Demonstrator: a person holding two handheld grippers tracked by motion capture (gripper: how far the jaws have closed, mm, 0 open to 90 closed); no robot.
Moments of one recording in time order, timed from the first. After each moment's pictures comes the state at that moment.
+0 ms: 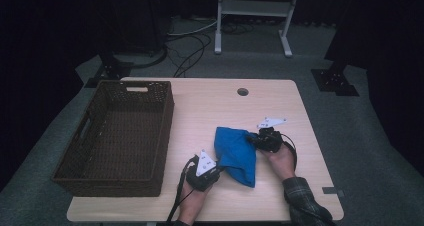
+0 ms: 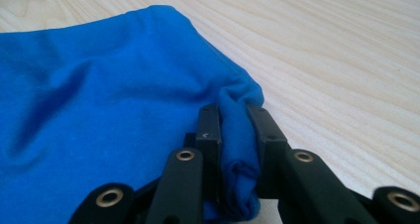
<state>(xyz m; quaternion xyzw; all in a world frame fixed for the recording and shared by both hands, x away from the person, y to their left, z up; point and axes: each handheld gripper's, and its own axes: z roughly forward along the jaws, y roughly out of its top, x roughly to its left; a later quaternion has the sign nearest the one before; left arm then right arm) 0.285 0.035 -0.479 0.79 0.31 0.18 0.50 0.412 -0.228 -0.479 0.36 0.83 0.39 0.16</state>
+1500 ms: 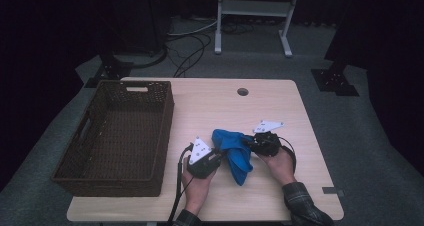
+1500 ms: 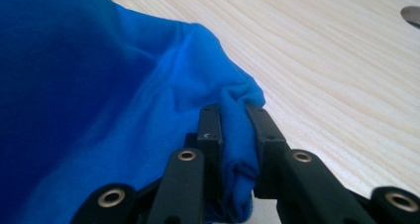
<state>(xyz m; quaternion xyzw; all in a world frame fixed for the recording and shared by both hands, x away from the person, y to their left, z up) 0.304 0.035 -0.450 0.72 0.33 0.18 0.58 0.385 -0.210 -0.456 0.32 0.84 0.40 0.17</state>
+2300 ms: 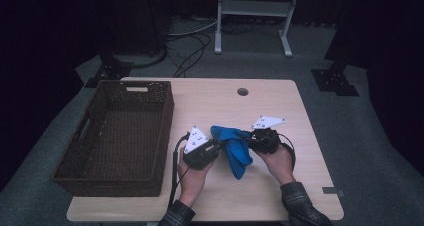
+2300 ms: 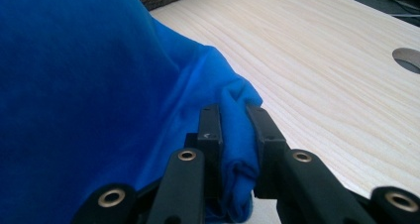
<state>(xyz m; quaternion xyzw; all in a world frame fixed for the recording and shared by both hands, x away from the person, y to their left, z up) 0.312 0.045 -0.412 0.72 0.31 0.18 0.59 0.374 -0.198 -0.423 0.31 0.83 0.43 0.17</state>
